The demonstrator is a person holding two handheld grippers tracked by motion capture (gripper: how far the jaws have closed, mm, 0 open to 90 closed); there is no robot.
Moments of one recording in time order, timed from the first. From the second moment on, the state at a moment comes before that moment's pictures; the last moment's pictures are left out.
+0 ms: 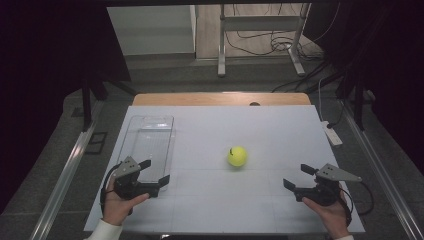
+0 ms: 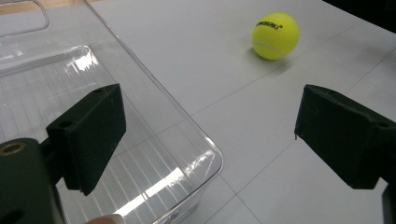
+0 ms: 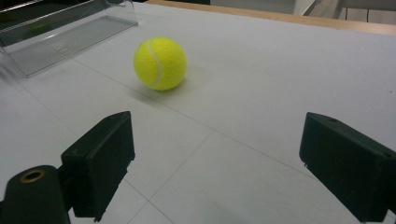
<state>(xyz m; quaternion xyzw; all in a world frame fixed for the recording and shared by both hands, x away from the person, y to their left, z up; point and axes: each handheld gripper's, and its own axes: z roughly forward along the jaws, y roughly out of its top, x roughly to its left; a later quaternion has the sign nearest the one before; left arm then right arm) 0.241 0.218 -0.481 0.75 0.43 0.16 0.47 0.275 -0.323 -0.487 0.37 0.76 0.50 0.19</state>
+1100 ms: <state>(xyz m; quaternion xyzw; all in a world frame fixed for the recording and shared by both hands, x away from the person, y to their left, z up) 0.242 0.212 -0.479 0.77 0.42 0.14 0.47 0.273 -0.322 -0.492 0.38 0.77 0.48 0.18</state>
